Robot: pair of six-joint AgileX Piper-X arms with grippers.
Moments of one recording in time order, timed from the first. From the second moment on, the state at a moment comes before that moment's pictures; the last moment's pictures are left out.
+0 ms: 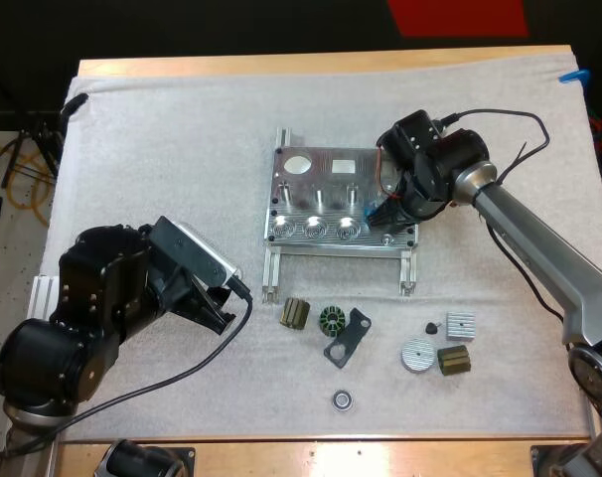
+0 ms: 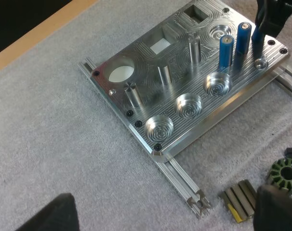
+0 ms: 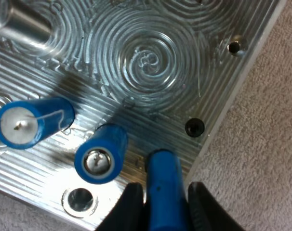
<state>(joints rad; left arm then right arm) -0.34 0.81 -1.08 1.10 0.13 -1.45 0.53 1.83 -1.51 1.08 0.10 -1.80</state>
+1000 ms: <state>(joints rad) -0.34 0.81 -1.08 1.09 0.13 -1.45 0.53 1.83 -1.51 1.08 0.09 -1.81</state>
